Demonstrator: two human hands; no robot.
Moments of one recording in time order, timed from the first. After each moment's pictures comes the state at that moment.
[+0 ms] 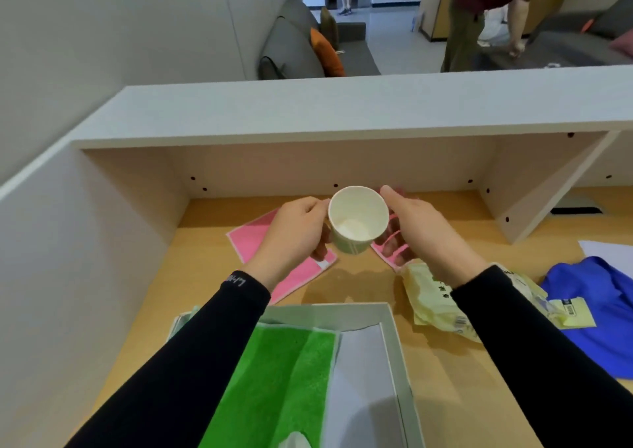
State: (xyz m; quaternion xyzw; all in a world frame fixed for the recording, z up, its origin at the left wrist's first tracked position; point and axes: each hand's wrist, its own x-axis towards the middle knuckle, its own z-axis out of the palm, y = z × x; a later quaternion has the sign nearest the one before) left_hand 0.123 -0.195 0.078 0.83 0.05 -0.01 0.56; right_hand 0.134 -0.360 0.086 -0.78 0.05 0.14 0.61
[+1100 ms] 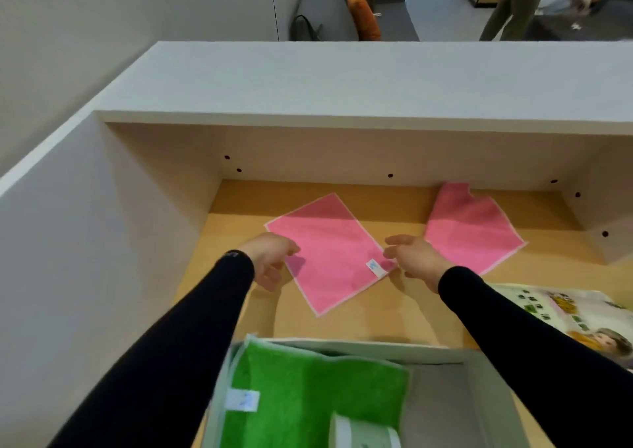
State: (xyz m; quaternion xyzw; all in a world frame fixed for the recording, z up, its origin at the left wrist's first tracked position) left_hand 0.196 -0.043 -0.031 0.78 0.31 -0.29 0.47; right_hand 0.224 -0.279 -0.042 -0.82 0.11 0.27 0.49
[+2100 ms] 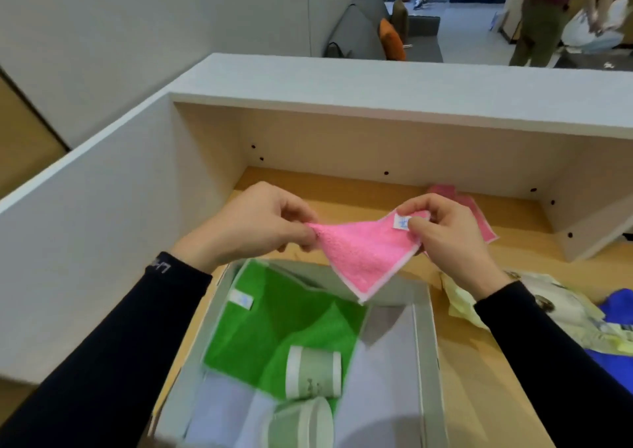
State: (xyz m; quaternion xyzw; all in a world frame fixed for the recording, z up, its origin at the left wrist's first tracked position) left_hand 0.035 -0.119 0.117 0.90 0.03 -0.08 0.43; right_hand 0.107 -0.341 0.063 -0.81 -0.10 0.03 0.57
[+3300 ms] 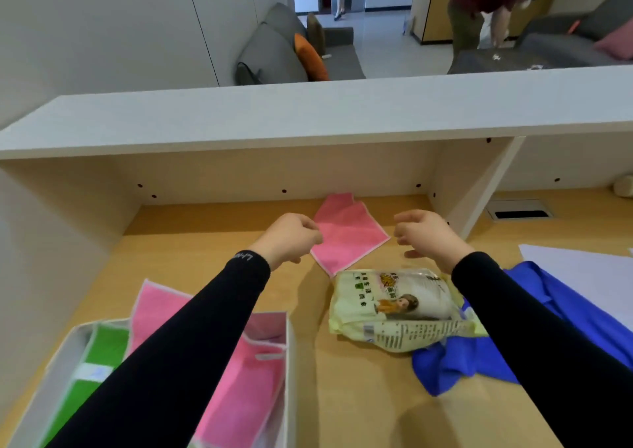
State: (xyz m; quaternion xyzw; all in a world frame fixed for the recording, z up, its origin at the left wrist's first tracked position) left_hand 0.178 -0.312 0.045 0.89 0.08 -0.15 0.42; right_hand 0.202 -0.528 0.027 -0.84 0.08 0.14 0.52
